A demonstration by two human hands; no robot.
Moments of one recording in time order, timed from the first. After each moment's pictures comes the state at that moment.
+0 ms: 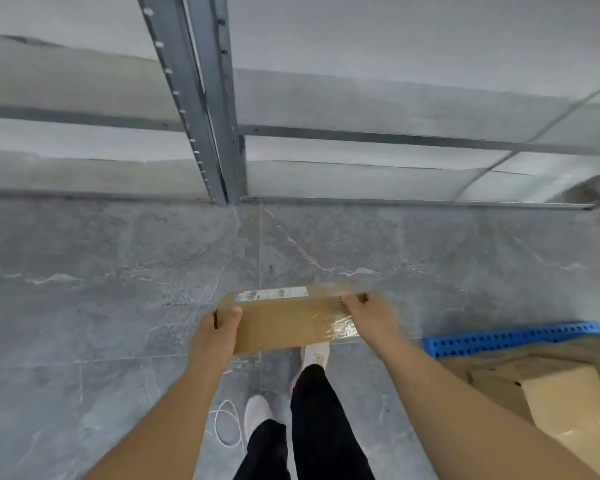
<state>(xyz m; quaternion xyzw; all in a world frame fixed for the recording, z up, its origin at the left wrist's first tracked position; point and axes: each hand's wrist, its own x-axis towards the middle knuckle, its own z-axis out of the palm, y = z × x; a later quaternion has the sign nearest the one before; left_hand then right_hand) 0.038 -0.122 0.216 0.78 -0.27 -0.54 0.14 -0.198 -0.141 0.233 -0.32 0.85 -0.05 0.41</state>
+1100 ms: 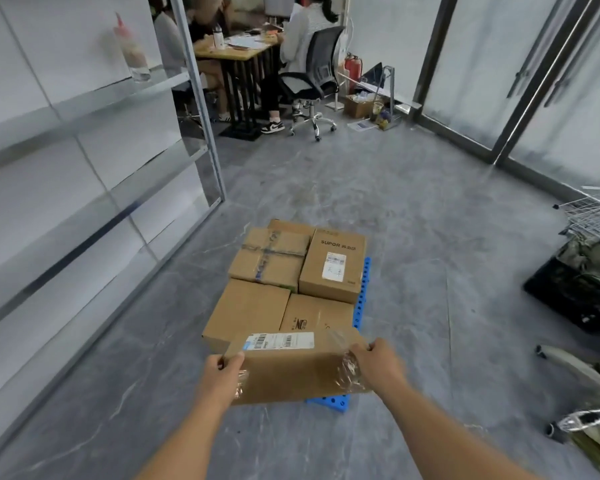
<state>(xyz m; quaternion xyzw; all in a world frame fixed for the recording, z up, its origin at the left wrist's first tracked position) -0.409 0.301 0.425 0.46 -0.73 -0.50 -0.02 -0.511 0.525 0.415 0.14 0.89 -0.35 0.24</state>
